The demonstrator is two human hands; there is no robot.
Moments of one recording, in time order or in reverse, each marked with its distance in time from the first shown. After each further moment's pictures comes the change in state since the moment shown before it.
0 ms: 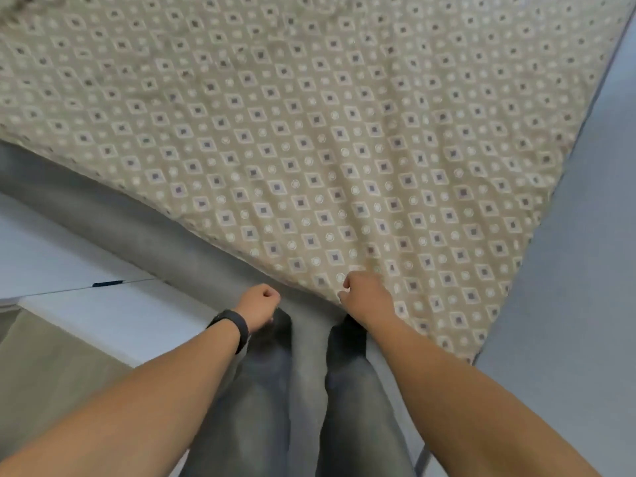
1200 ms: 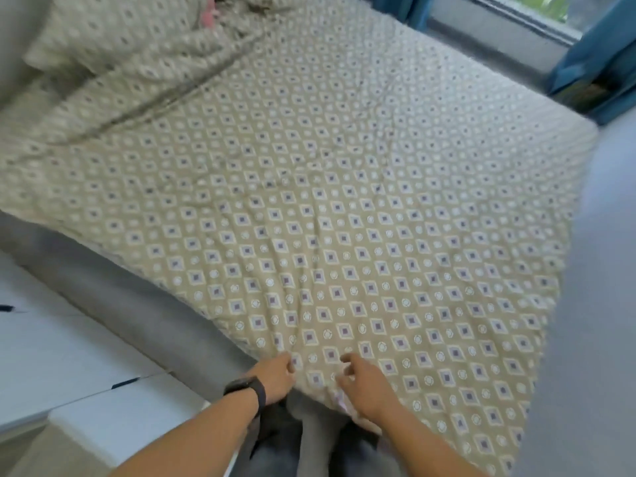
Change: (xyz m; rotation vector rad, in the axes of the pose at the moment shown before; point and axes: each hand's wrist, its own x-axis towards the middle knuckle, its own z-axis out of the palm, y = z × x) left_hand 0.034 0.069 -0.122 0.426 -0.173 0.170; right_hand 0.016 -0.124 -0.063 0.275 -0.083 -0.009
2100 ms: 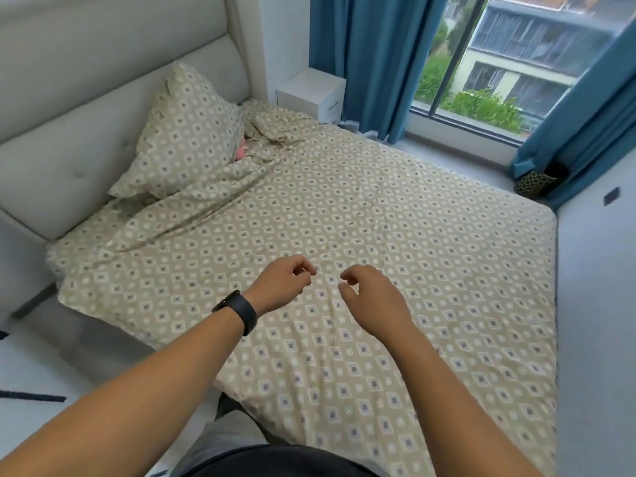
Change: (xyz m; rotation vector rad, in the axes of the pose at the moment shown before) left_hand -0.206 0.153 -0.286 -0.197 0.512 0.581; right_hand -0.113 -0.263 -0.196 -0.129 0.615 -0.442
